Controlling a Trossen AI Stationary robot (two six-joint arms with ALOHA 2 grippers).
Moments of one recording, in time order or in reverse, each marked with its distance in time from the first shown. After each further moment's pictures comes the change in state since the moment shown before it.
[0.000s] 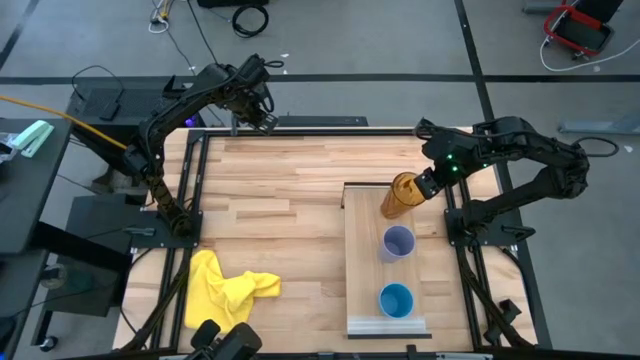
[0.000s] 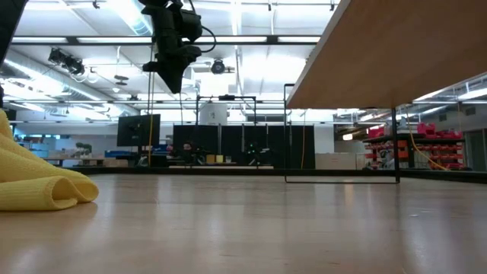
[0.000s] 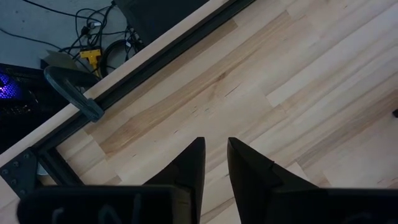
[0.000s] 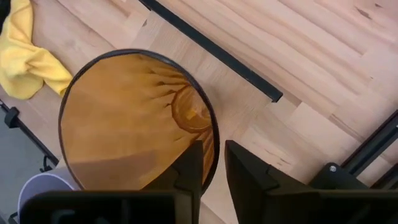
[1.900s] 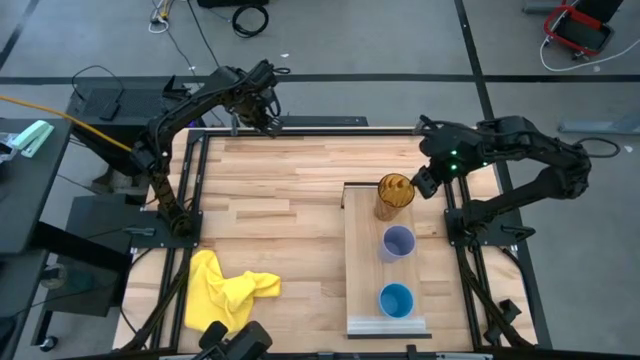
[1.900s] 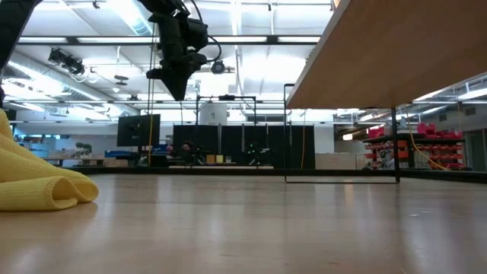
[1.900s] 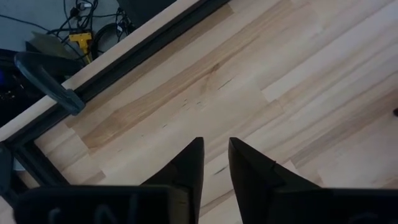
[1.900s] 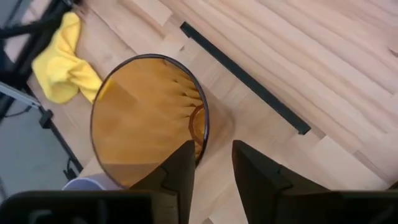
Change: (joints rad) left arm -0.022 0.058 0.001 -0.003 0.015 -0.049; right arm -0.002 -0.014 0.001 0.121 -0.004 -0.085
